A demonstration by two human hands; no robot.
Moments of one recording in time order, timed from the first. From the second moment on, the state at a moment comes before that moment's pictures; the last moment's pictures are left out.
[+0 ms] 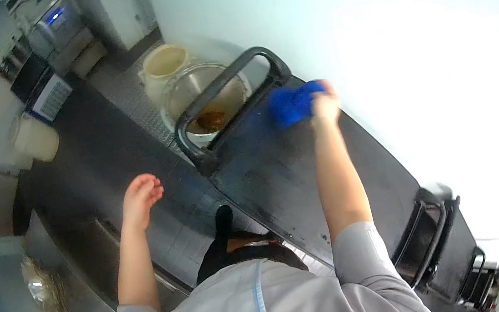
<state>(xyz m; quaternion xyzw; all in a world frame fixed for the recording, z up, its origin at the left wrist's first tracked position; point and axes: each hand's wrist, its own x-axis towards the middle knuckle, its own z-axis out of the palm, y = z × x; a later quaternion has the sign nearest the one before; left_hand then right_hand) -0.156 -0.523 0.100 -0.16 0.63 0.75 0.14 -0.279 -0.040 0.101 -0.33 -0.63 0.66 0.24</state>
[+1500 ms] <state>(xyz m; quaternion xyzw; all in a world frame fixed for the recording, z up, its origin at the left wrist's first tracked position) -0.042 -0.582 0.060 -0.31 0.61 0.73 0.08 -0.311 -0.059 0.149 -0.17 -0.59 0.77 0.16</state>
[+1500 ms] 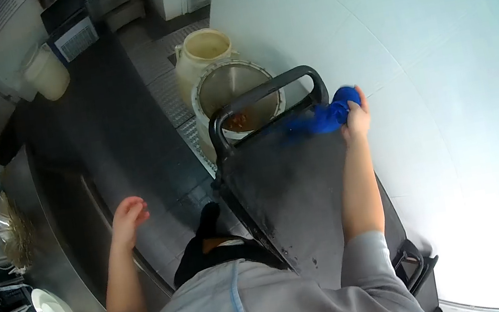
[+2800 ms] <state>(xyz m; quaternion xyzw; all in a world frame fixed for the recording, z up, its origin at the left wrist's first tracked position) -0.141 -0.538 0.098 -0.13 0.71 0.67 0.18 0.218 0.178 0.032 -0.61 -0.78 0.13 -0.05</state>
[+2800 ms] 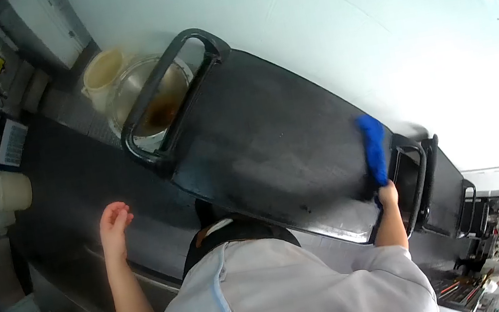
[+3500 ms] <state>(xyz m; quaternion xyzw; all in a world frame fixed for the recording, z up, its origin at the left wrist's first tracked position) -0.207 -0.414 0.156 0.22 0.72 0.62 0.21 -0.139 -0.191 0.067 0.10 -0.93 0.28 -0.20</state>
